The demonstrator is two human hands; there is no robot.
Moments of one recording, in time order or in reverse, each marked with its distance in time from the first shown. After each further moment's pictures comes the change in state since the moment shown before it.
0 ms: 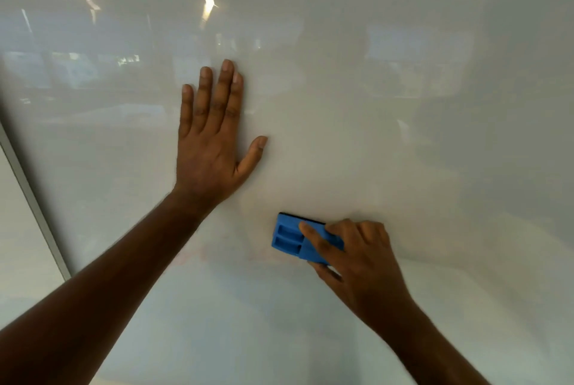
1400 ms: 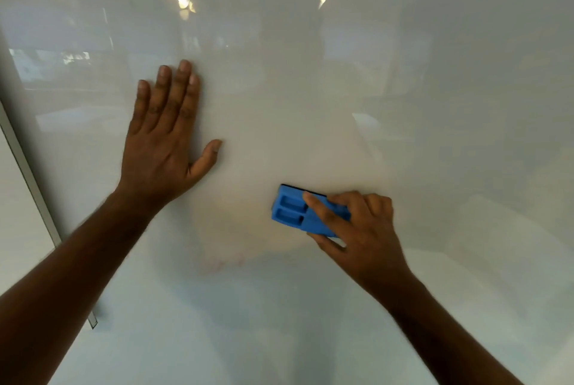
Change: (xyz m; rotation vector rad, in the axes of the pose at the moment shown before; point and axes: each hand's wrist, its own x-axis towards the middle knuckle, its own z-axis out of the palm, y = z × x) left_hand -0.030 -0.143 -0.020 0.008 0.022 0.129; right_hand 0.066 -0.054 0.014 -0.100 0.054 0.116
